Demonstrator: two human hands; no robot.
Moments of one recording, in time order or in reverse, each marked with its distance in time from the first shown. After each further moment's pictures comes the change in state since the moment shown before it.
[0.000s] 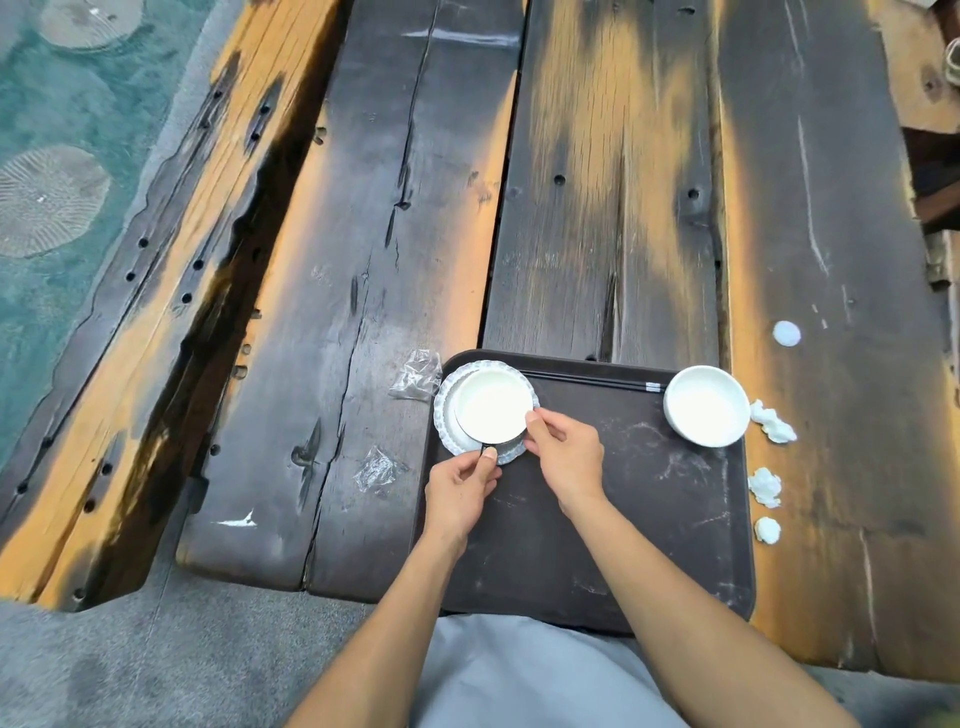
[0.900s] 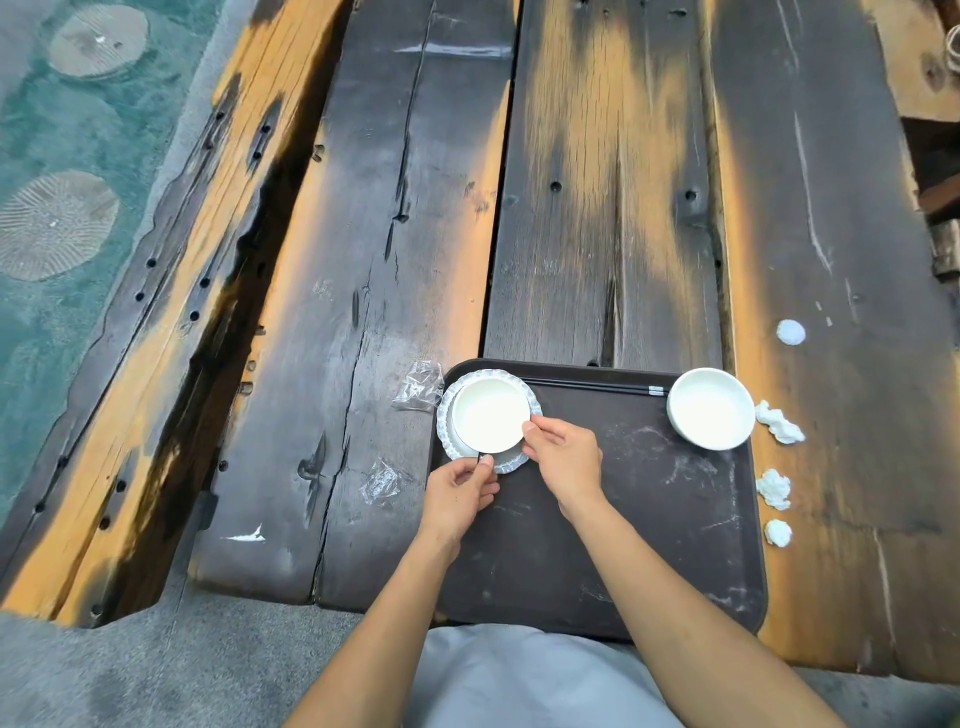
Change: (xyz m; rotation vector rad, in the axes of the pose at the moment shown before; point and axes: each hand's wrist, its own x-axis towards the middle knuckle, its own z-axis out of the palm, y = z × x) left_hand 0.003 0.012 -0.009 0.060 -0.016 -0.099; right_hand 0.002 -0.002 0.004 0.066 -0.018 0.090
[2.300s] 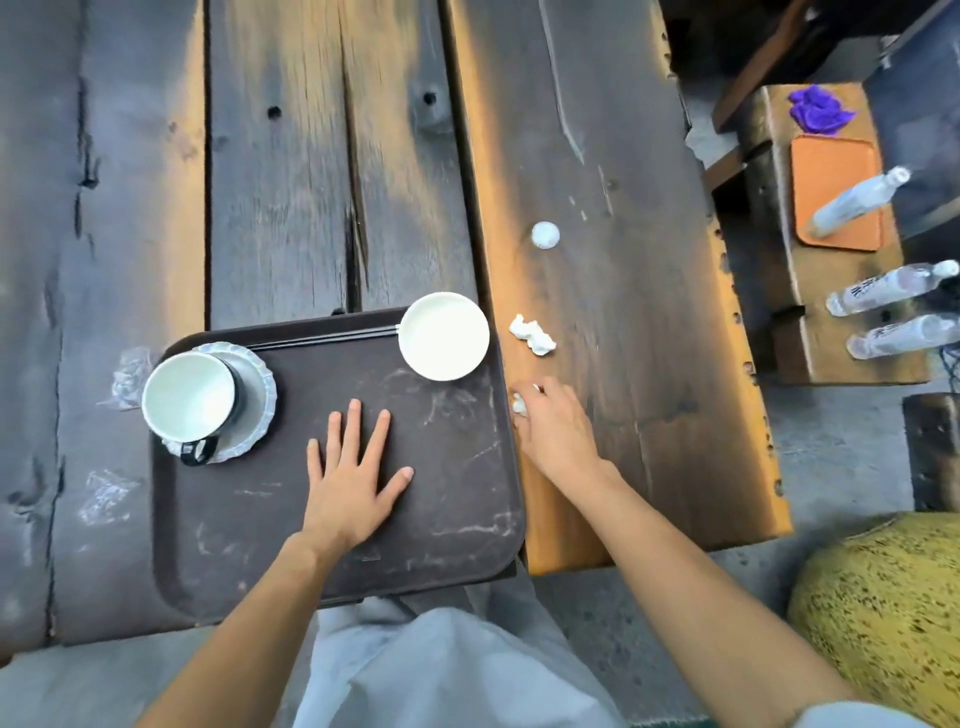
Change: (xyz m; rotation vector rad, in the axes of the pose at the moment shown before) left_hand -0.005 -0.099 0.160 1.642 -0.062 0.554; right_hand 0.049 0.069 -0.309 -1.017 0.014 -0.335
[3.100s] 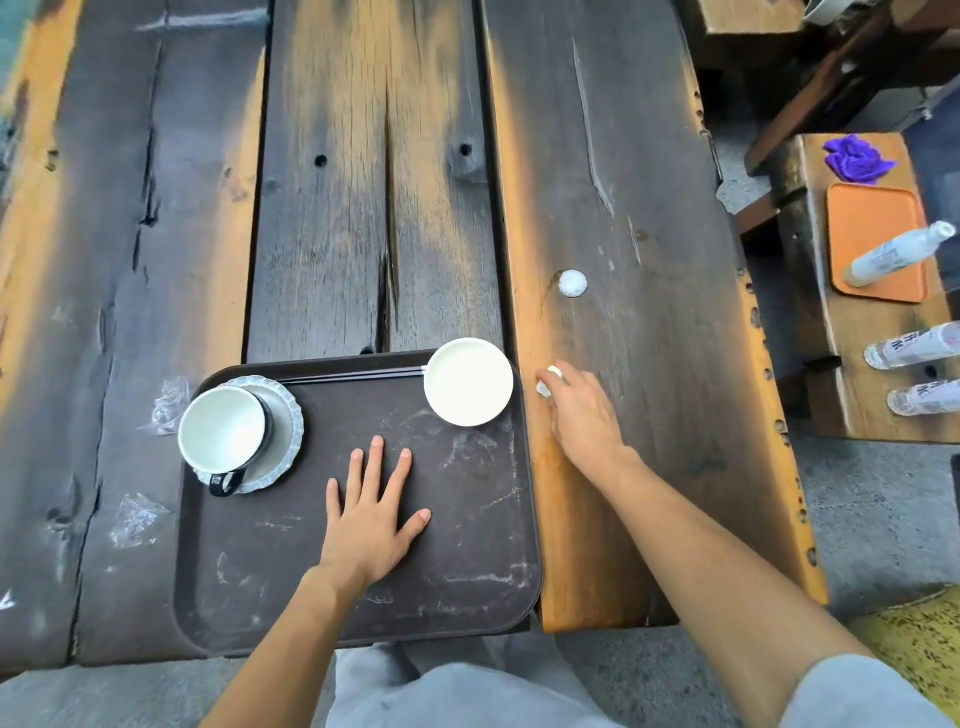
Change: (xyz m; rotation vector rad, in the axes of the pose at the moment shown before) left_hand 0.001 0.010 -0.014 -0.007 -0.107 -0.066; right_hand 0.073 0.013 -0.021 -0.046 0.091 -0.156
